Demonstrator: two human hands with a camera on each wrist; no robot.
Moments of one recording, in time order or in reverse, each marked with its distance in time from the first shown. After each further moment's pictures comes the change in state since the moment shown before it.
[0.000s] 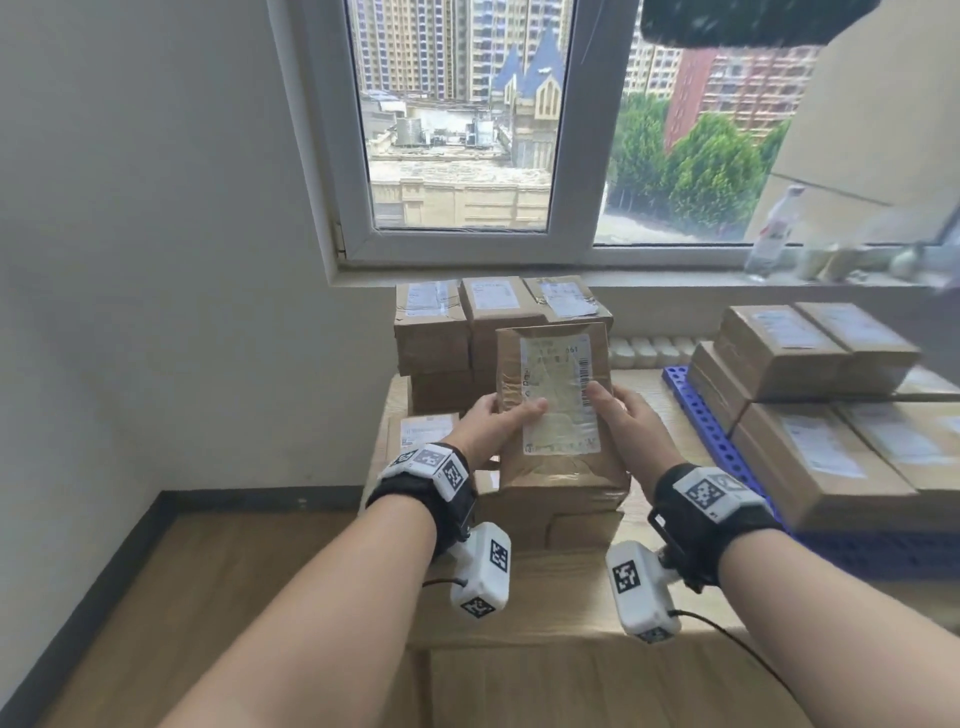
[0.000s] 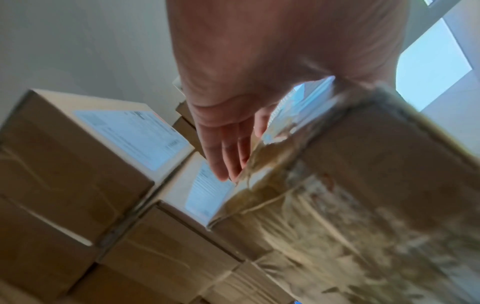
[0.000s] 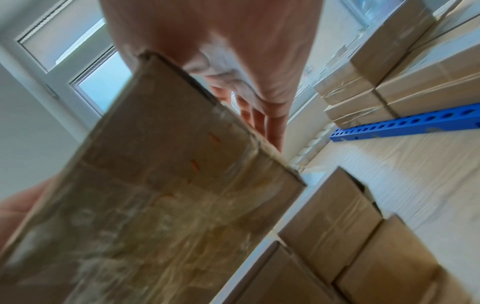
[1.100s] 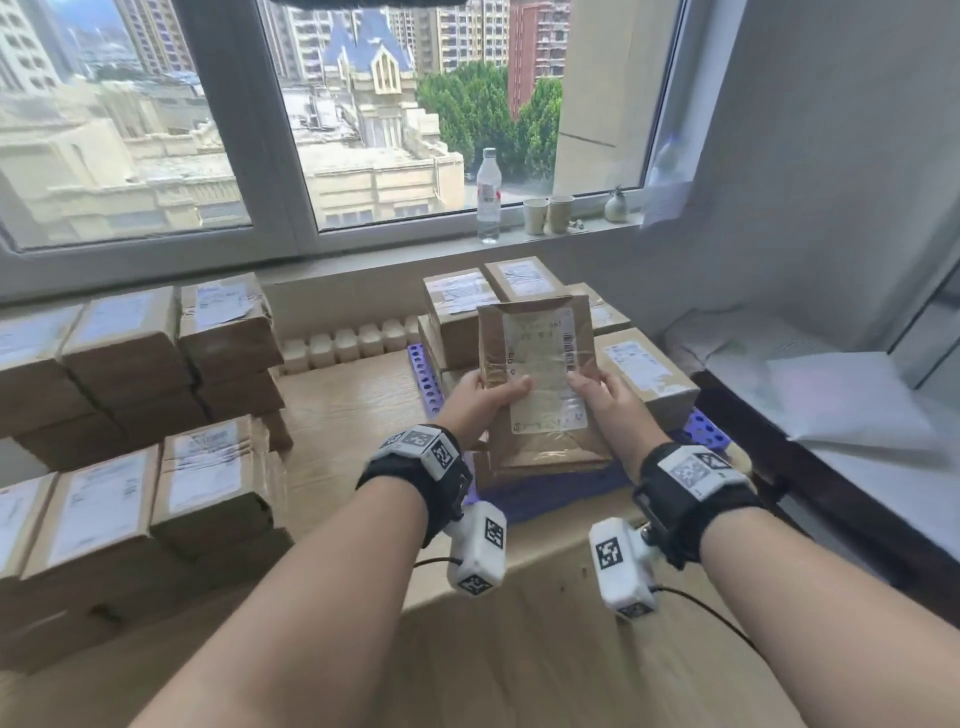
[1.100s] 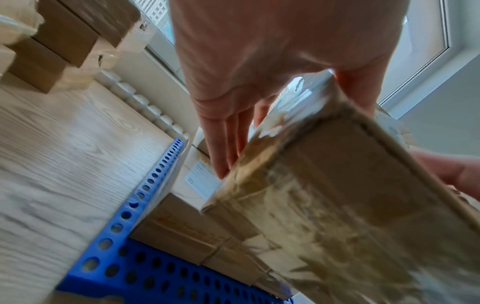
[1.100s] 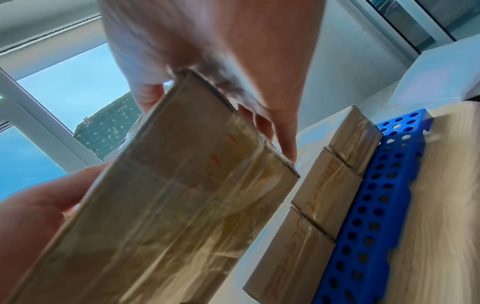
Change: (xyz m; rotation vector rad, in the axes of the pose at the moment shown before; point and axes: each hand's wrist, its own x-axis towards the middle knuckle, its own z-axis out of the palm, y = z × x) left_hand 0.066 0.086 0.441 0.030 -0.266 0.085; right_hand -0.037 0.070 -0.425 0.172 0.291 0.053
